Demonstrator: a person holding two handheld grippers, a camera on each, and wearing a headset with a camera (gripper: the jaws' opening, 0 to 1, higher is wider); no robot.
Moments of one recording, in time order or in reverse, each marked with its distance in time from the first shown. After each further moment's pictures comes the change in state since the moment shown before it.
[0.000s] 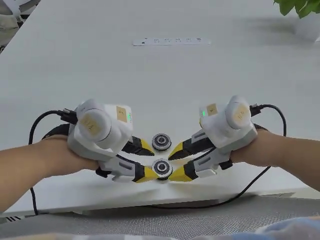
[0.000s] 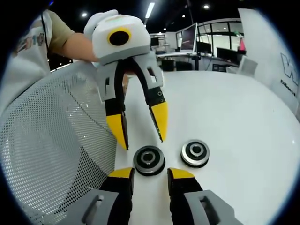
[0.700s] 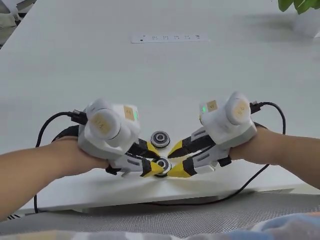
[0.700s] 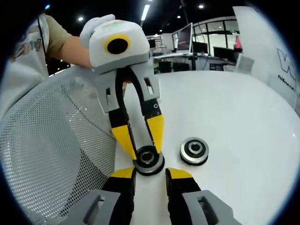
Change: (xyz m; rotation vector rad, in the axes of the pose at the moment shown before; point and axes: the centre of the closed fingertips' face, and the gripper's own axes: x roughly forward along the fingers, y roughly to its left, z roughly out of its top) left arm 0.015 0.003 0.004 -0.020 -0.022 0.016; right arm -0.001 -0.001 -0.001 0.041 -0.023 -0.004
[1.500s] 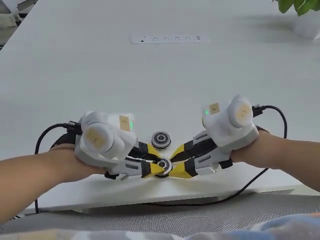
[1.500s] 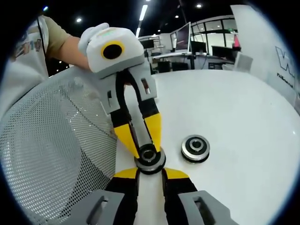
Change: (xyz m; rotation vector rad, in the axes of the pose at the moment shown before) left arm 0.000 -0.001 -0.002 0.069 -0.054 0.018; right arm 0.000 0.002 -0.003 0.010 0.000 -0.004
